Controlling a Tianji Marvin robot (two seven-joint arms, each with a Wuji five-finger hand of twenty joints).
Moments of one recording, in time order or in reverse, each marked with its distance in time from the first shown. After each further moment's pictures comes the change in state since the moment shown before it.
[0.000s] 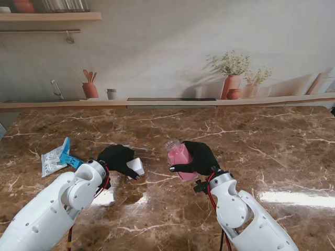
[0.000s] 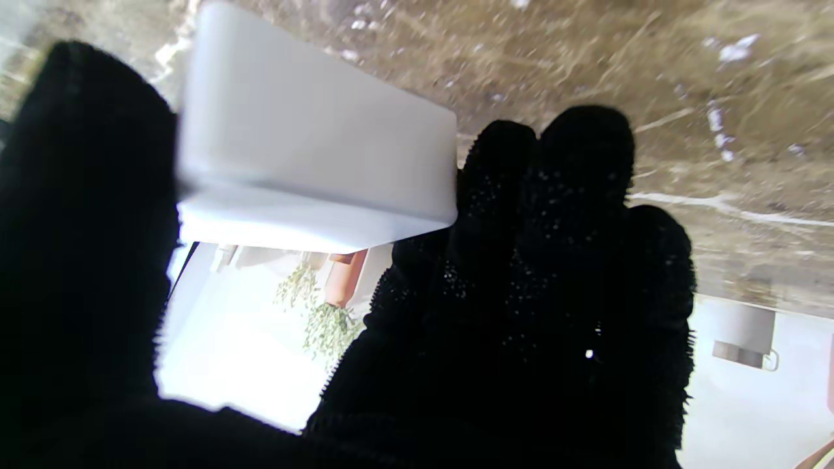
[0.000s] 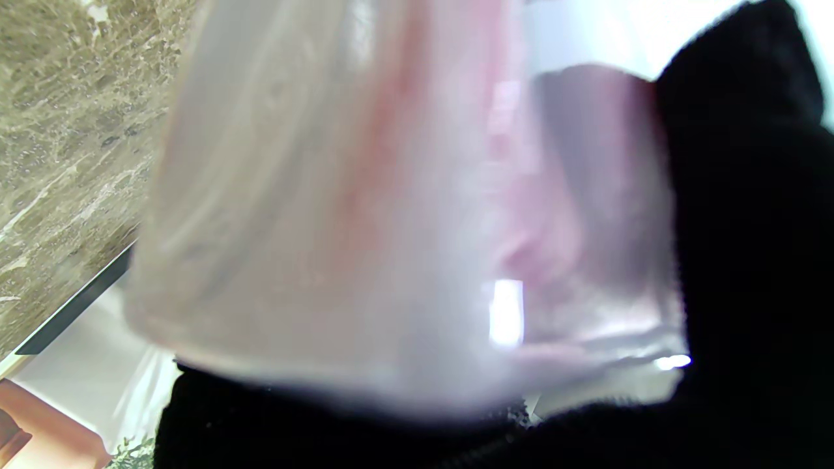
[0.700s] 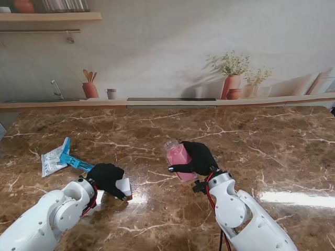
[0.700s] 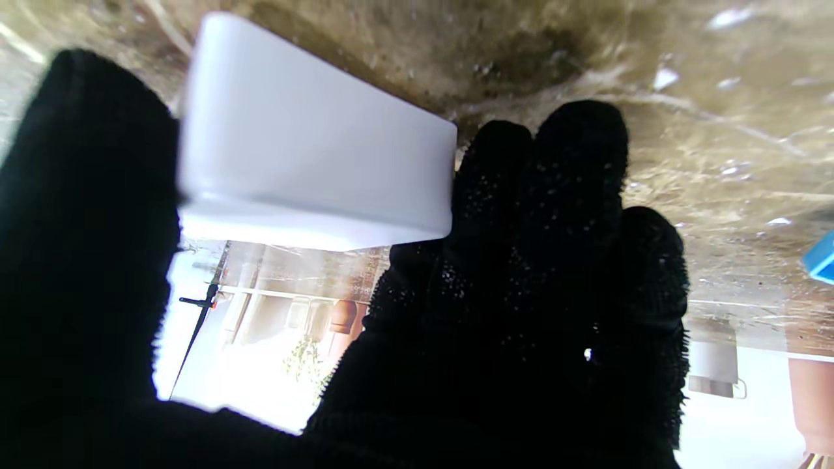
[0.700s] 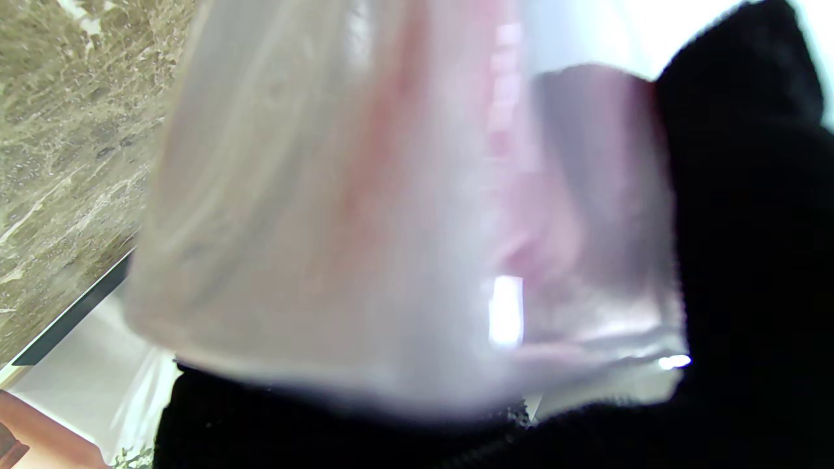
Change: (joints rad) left arm 0.167 0.035 -0.110 -0.048 0.169 -0.083 -0.020; right arm 0.010 -0.001 -0.015 0.009 0.011 -0.002 0.000; left_hand -0.011 0.012 0.011 0.000 -0.022 -0.010 0.001 -0.005 -0.004 -0.012 -0.003 0.000 -0.004 -0.008 -0.069 0.005 -0.036 -0.017 -0.010 0.006; right_hand 0.000 0.000 0.000 0.000 0.000 0.000 0.000 0.000 0.000 0.000 0.000 0.000 0.000 0.000 0.000 0.000 0.000 0.000 0.000 0.000
